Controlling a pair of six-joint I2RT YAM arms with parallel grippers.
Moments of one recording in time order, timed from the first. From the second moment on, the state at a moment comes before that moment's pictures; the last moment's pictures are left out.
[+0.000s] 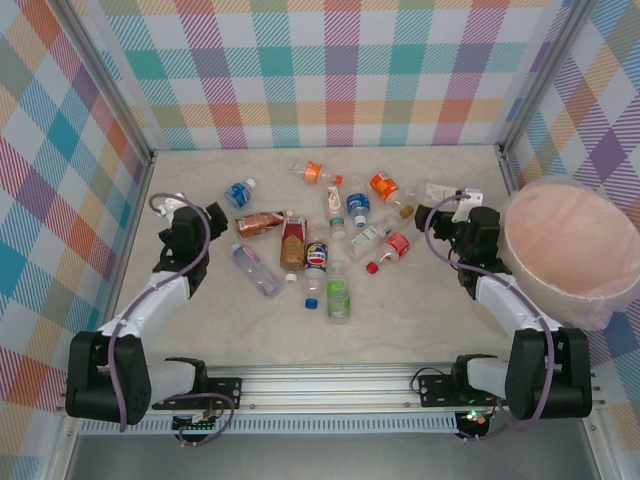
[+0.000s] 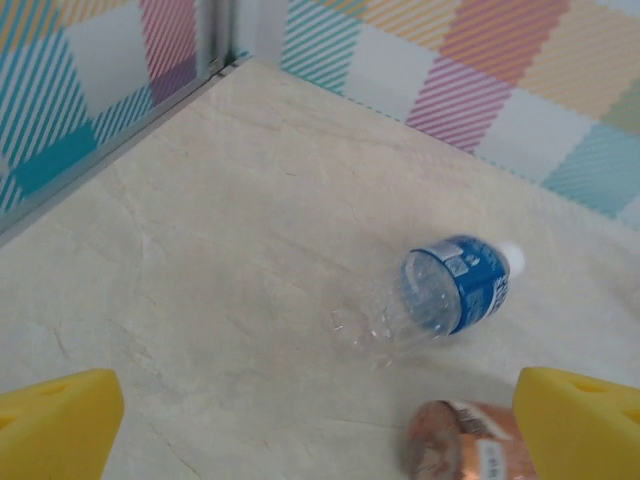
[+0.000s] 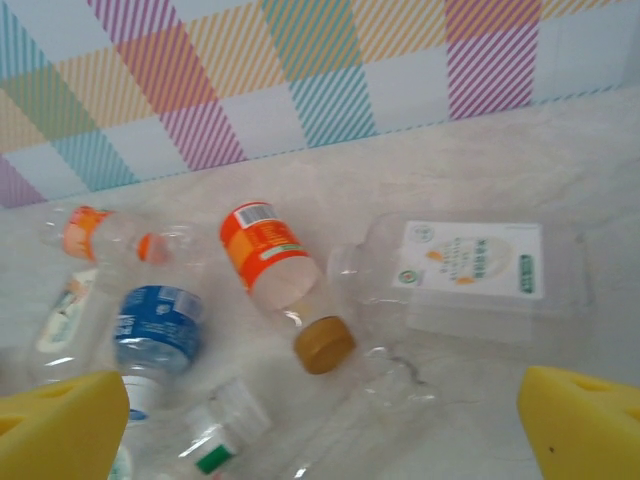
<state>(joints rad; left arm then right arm) -0.12 1.20 0.70 0.00 -0.42 -0.51 0.03 1.20 0.59 0.27 -0.17 0.25</state>
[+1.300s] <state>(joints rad) -0.56 1.48 0.77 -0.54 -0.15 -1.11 0.09 1.26 0.74 -0.11 -0.33 0.50</state>
